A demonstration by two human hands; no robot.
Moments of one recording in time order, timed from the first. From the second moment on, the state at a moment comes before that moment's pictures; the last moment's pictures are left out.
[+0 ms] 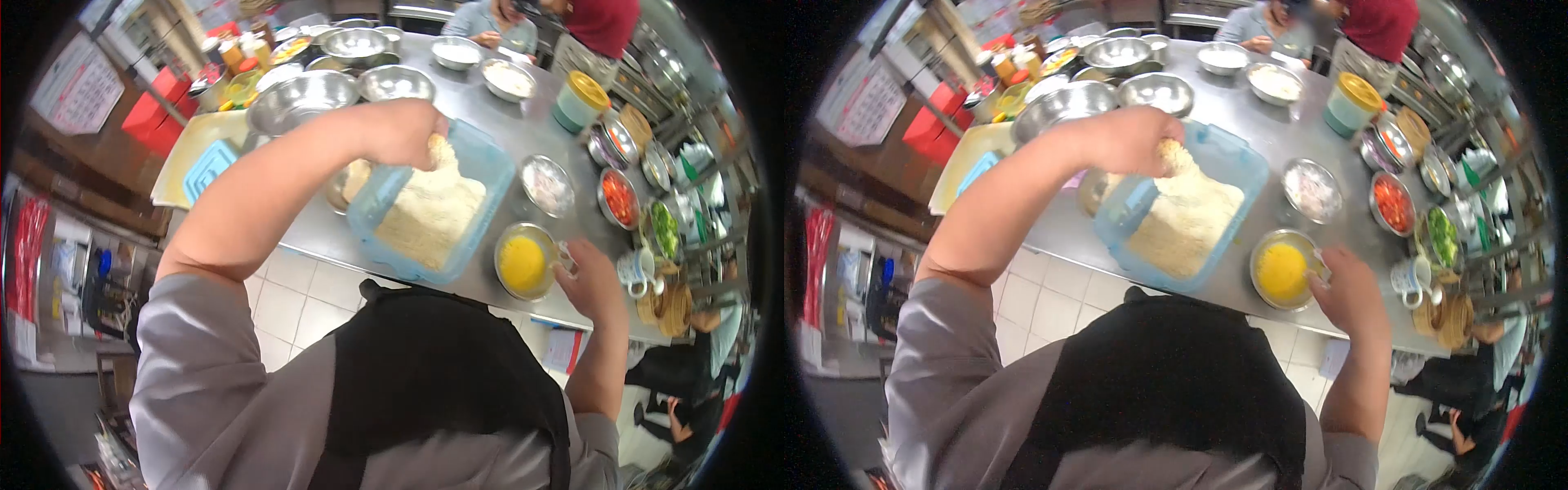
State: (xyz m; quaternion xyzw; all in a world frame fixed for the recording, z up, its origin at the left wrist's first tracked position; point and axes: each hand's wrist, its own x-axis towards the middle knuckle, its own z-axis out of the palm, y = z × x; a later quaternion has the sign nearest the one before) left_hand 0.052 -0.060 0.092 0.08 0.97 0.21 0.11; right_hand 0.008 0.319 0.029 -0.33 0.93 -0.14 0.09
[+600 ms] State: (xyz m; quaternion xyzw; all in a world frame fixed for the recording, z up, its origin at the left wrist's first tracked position) left_hand 0.065 -0.166 -0.037 -0.02 0.97 0.02 0.22; right_hand -0.035 0.299 0.036 -0.31 0.94 -0.11 0.08
